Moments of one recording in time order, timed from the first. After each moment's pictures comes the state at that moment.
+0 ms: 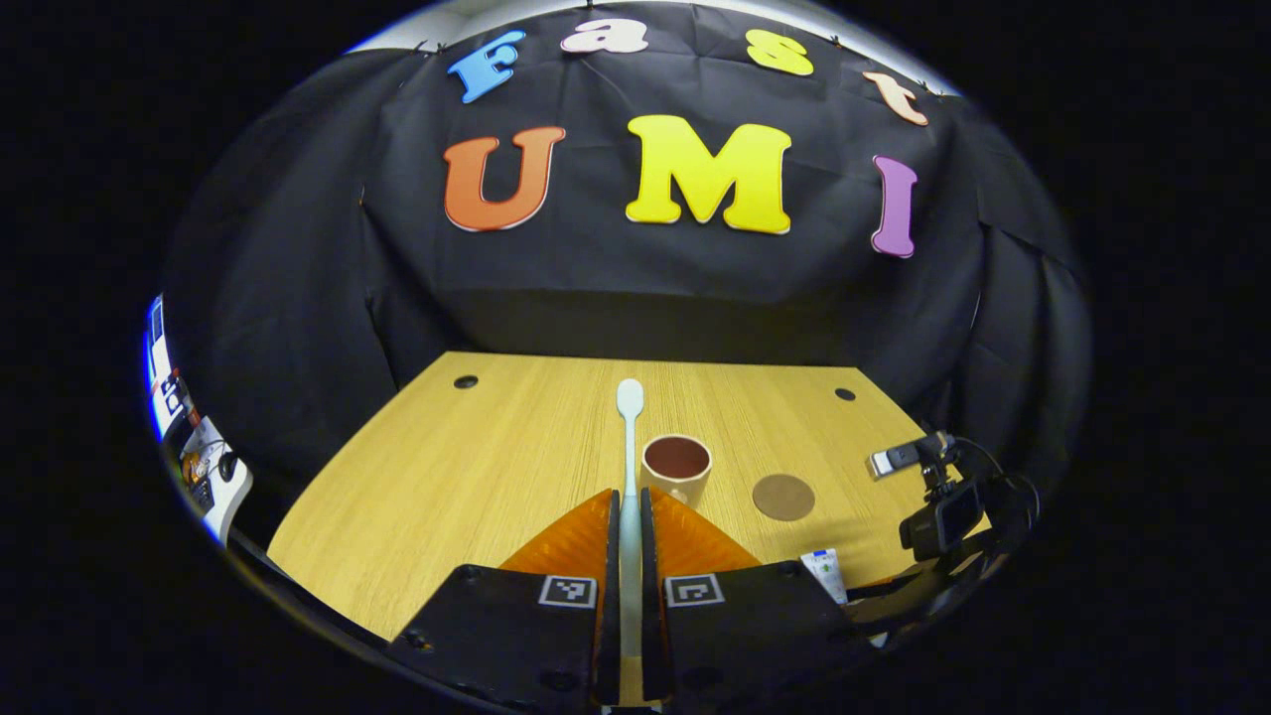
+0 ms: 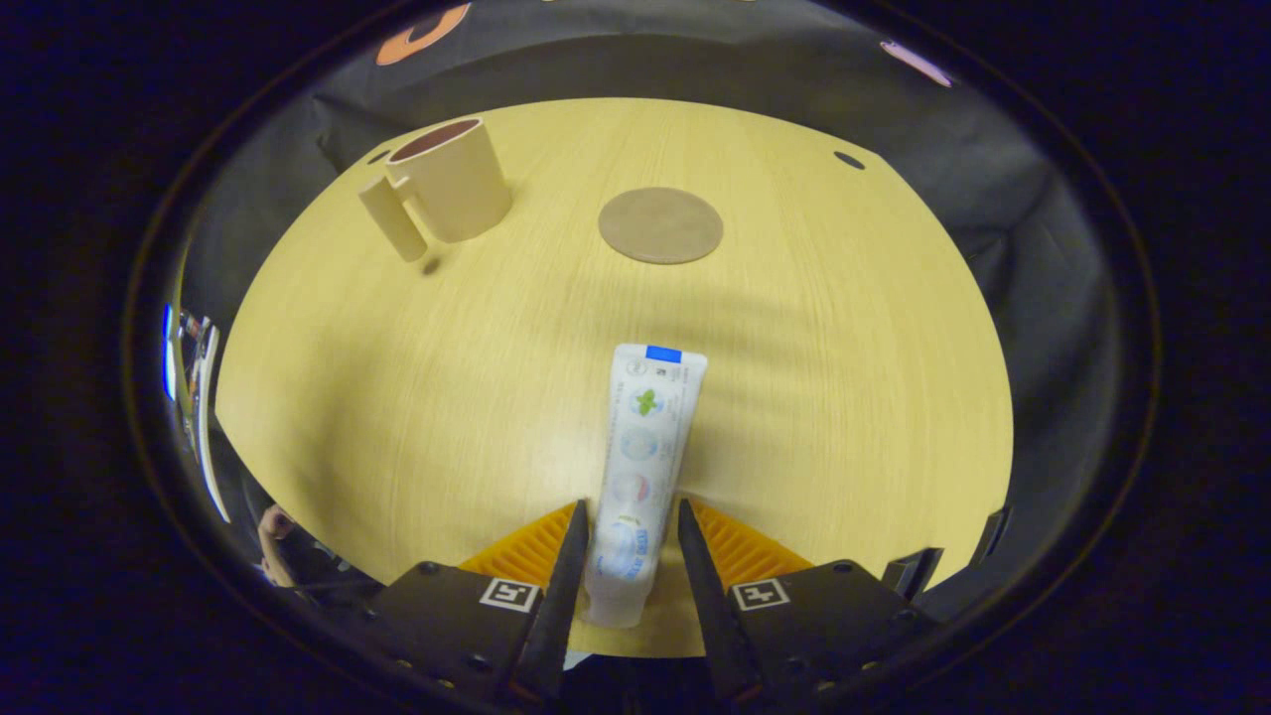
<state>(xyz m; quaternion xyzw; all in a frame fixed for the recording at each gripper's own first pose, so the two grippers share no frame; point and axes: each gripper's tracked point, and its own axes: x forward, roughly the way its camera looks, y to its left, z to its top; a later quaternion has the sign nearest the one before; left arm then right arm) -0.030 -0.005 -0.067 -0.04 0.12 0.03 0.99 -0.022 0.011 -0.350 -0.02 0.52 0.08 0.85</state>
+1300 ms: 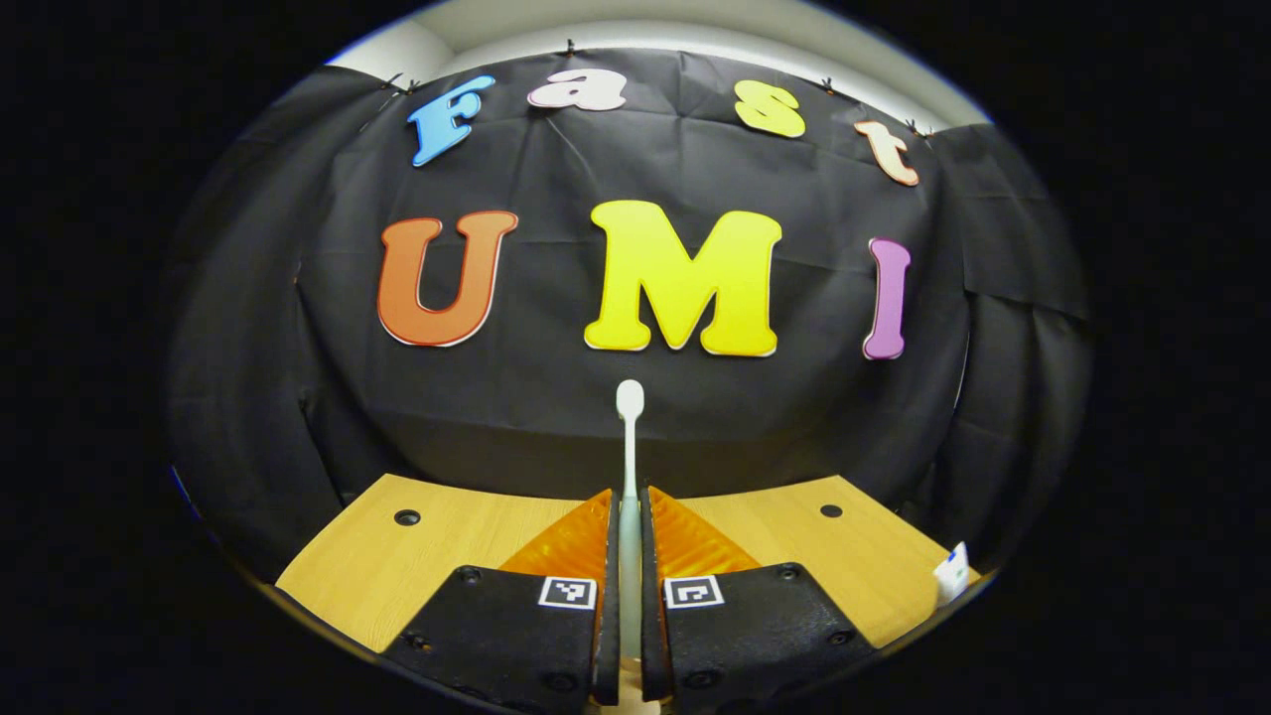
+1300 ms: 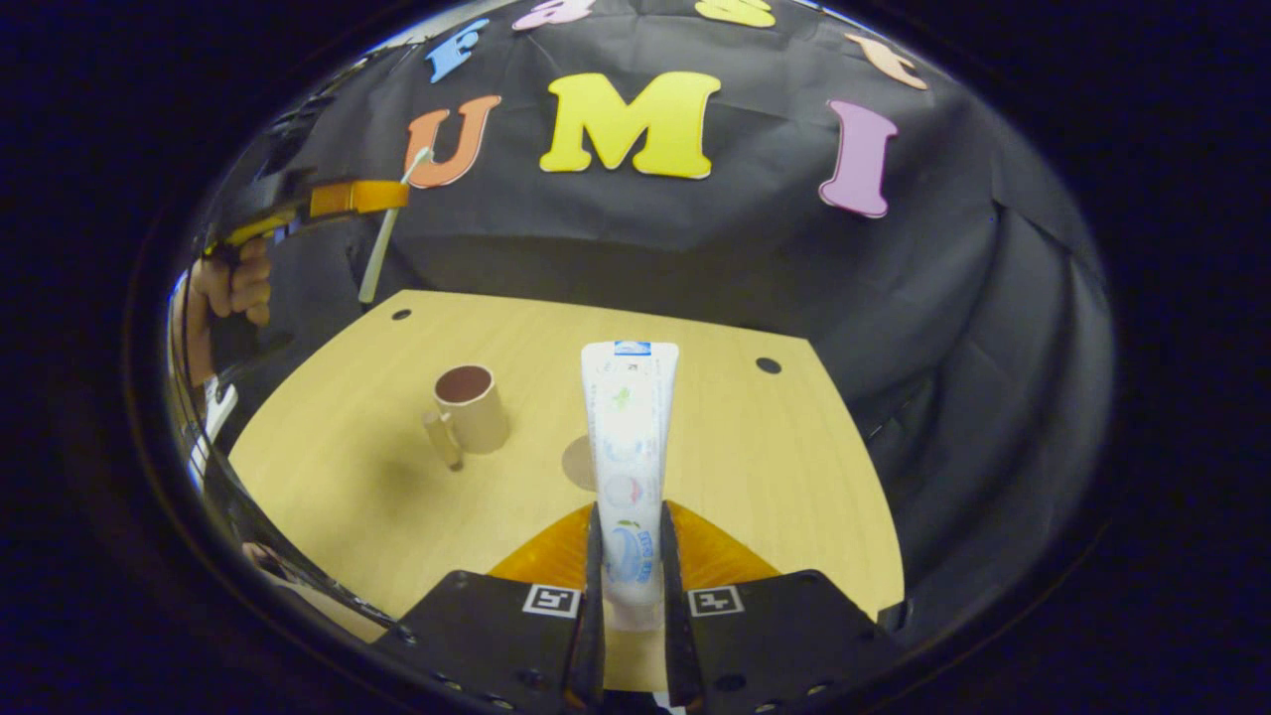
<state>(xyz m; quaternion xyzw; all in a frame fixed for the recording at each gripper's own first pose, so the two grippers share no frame) 0.121 -0.015 0.014 -0.03 0.01 -0.03 1.00 0.003 -0.067 -0.152 -0.01 0.23 0.06 0.97</state>
